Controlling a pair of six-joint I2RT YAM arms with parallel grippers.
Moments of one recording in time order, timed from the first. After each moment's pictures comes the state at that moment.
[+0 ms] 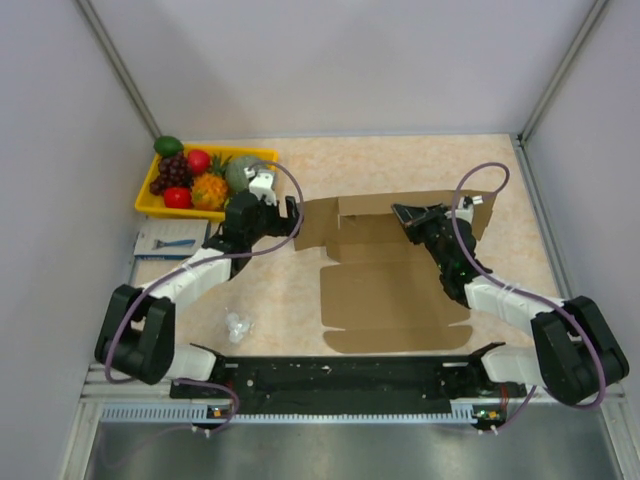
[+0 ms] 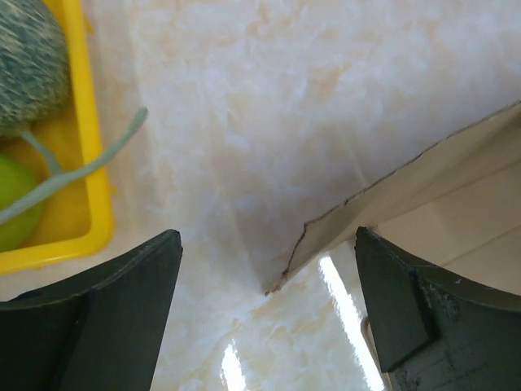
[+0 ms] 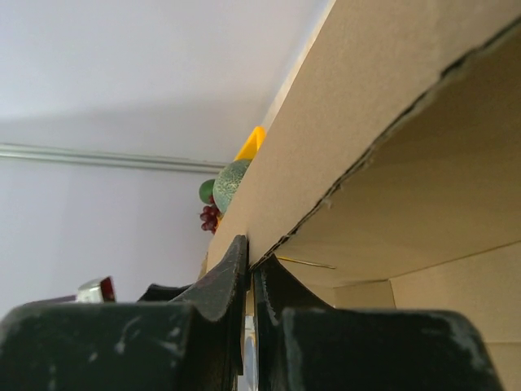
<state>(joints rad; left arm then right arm) -0.37 1.34 0.75 0.25 0.06 -0.22 0.42 1.25 0.47 0.67 0.11 1.30</state>
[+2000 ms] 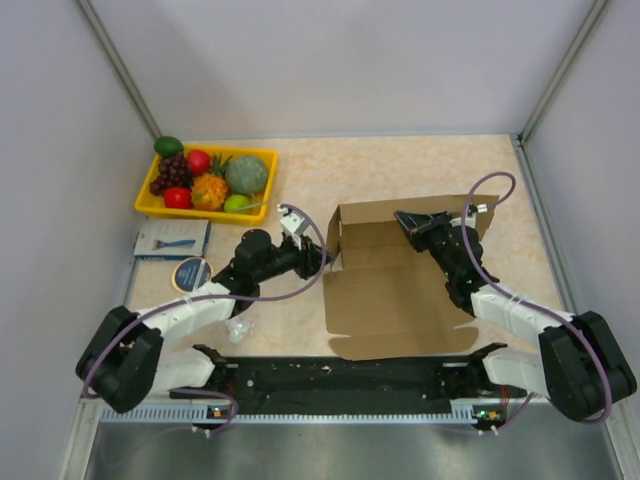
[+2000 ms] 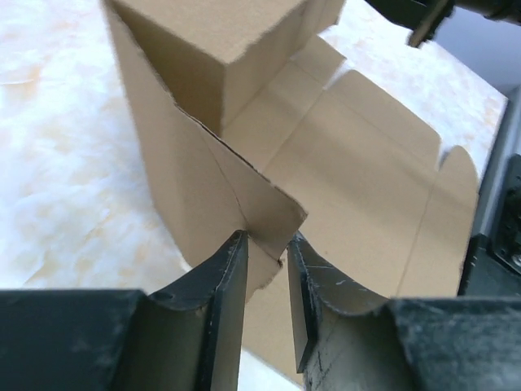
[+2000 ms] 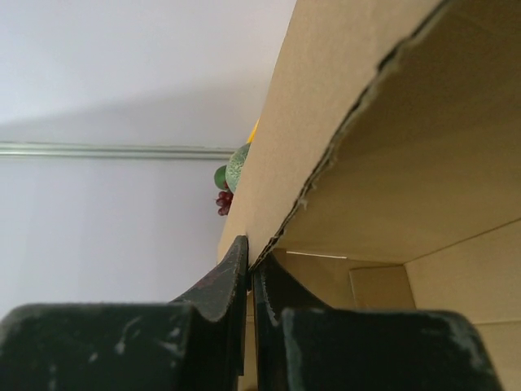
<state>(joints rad) -0.60 1.26 0.50 0.56 0.46 -0.24 0.40 1.17 0.41 0.64 0.05 1.38</state>
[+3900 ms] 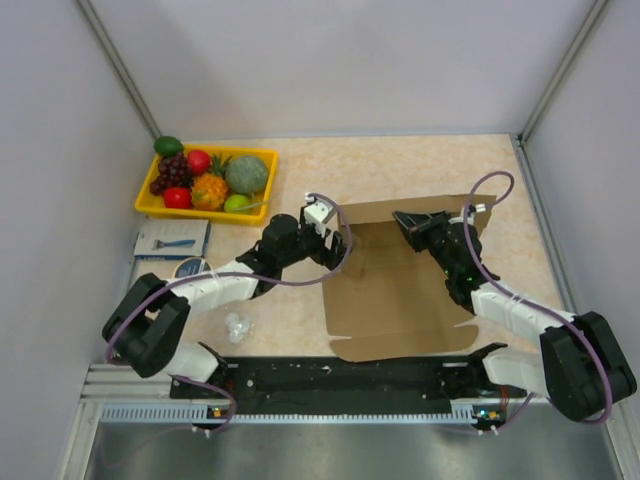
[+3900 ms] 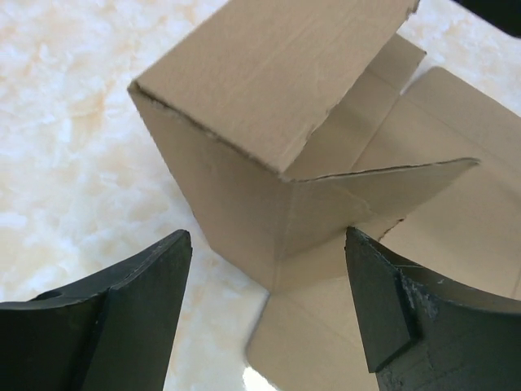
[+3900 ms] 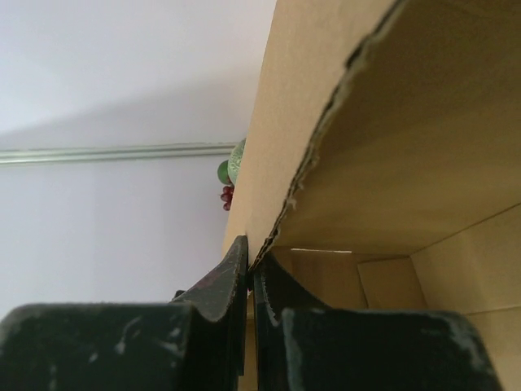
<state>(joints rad) -0.66 1.44 0.70 0.43 0.26 -0.09 0.40 1.17 0.42 0.60 0.02 1.42</state>
